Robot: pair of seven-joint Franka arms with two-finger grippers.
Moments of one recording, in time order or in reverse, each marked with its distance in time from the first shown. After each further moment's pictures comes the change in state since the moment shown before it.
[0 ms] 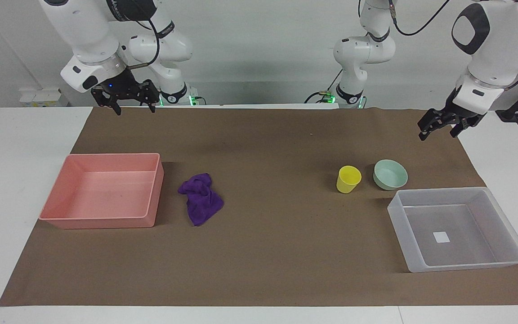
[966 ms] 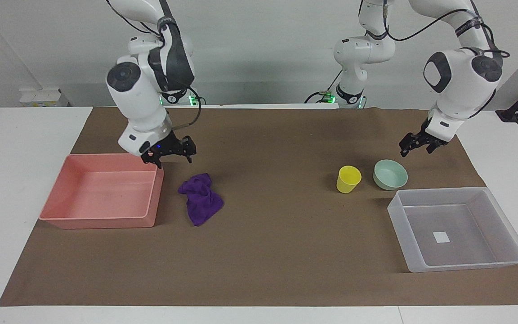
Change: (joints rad) left arm 0.050 -0.078 0.023 -0.579 0.000 0.483 0.010; right arm 0.140 0.235 0.005 -0.267 0.049 0.623 -0.009
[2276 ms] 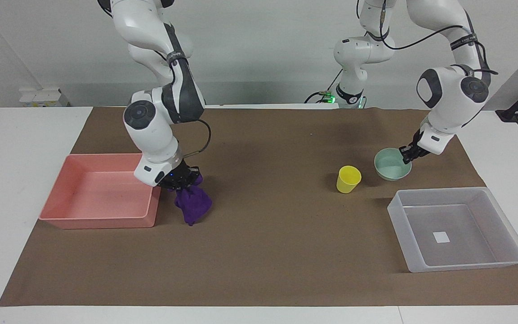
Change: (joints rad) left arm 0.004 0.053 -0.017 0.179 -0.003 -0.176 -0.036; right arm -0.013 0.058 -0.013 0.159 0.000 -0.090 -0.066
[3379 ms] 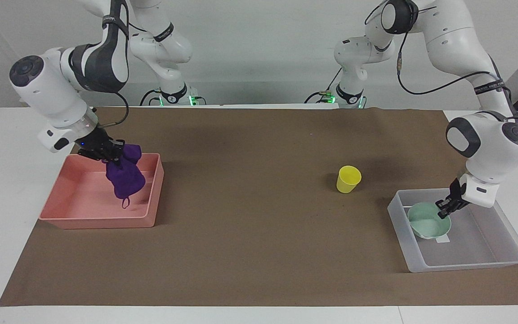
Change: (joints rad) left arm 0.047 0.500 0.023 0.388 -0.045 0.306 -0.008; right arm -0.310 -0.150 -0.008 -0.157 -0.001 -0.049 -0.153
